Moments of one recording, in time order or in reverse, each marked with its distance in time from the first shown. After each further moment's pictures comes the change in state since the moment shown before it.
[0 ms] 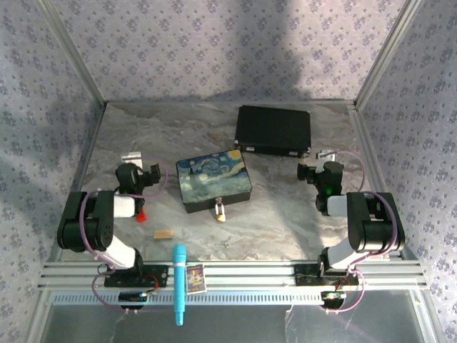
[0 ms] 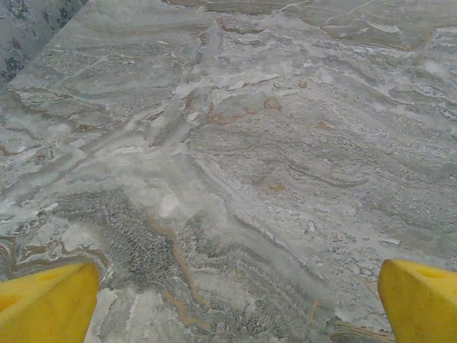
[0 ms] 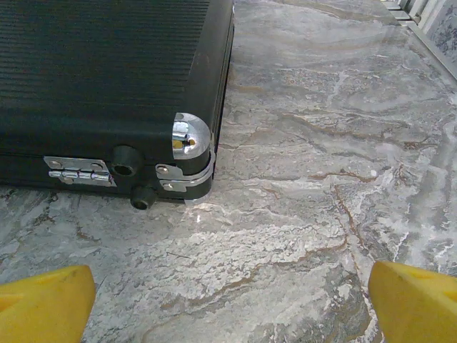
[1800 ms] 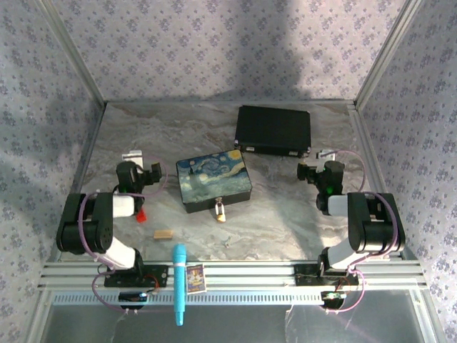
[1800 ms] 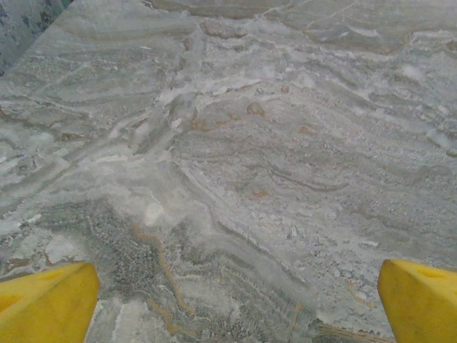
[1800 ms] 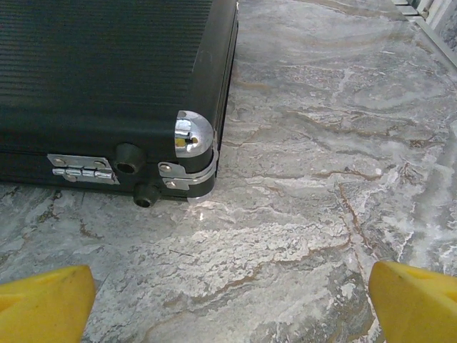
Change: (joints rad) left arm 0.004 -0.035 0.020 -0.053 0.035 0.006; right arm -0.008 -0.013 0.012 -0.037 -0.029 -0.001
